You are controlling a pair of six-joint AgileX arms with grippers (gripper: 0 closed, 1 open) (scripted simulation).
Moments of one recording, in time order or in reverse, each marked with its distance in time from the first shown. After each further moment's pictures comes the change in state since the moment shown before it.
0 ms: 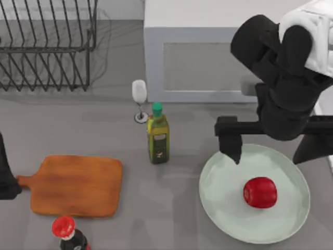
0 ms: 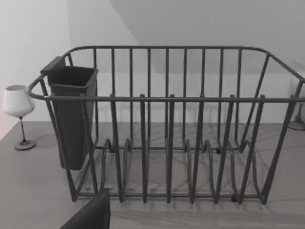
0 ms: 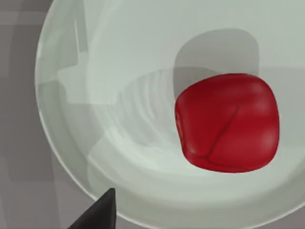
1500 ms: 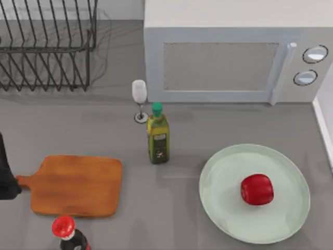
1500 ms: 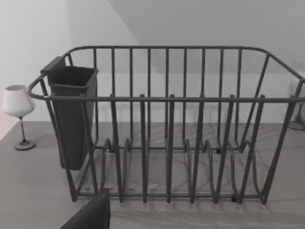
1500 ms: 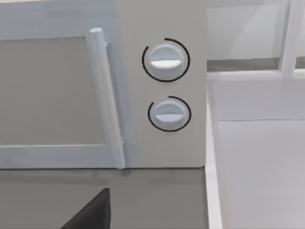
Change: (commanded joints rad) left arm 0.000 0.000 0.000 0.000 0.000 0.000; right arm -0.508 -1.544 -1.224 1.051 0.000 -0.520
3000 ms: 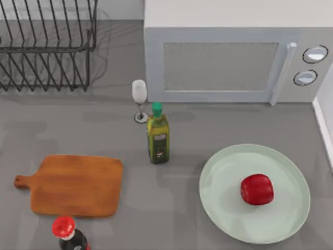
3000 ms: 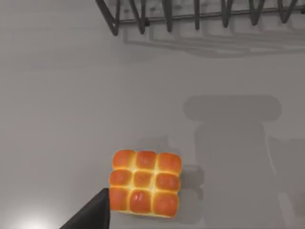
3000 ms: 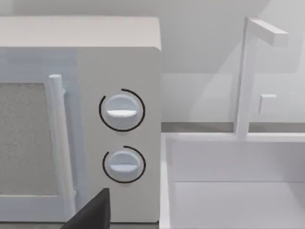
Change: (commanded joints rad) left arm 0.112 0.891 0.656 -0.481 0.001 0.179; right arm -0.080 -0.216 -0.177 0.160 0.000 -0.082
